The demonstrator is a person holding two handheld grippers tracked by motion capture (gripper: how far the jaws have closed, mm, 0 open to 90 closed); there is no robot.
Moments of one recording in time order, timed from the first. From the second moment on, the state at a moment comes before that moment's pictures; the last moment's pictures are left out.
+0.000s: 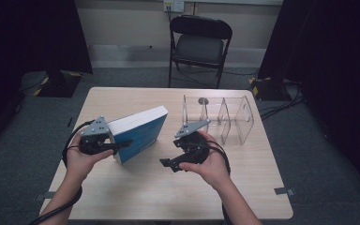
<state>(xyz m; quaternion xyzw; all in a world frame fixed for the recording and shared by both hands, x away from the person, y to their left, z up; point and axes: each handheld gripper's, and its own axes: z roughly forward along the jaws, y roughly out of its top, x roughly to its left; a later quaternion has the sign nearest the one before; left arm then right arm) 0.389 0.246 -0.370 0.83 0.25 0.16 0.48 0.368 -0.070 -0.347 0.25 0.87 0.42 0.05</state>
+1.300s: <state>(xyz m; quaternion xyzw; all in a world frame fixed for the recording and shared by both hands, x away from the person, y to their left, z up) 0.402 0.259 -0.364 0.81 0.33 0.17 0.46 0.352 -0.112 -0.492 0.31 0.88 0.36 0.09</state>
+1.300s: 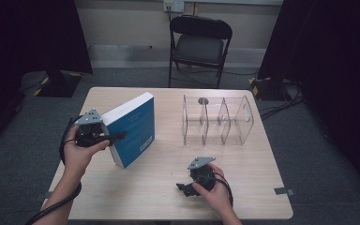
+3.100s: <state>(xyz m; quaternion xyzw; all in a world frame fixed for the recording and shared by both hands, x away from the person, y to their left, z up) 0.407 0.242 -0.322 0.85 0.39 0.12 0.32 0.347 -0.113 -0.501 0.29 0.87 0.38 0.13</state>
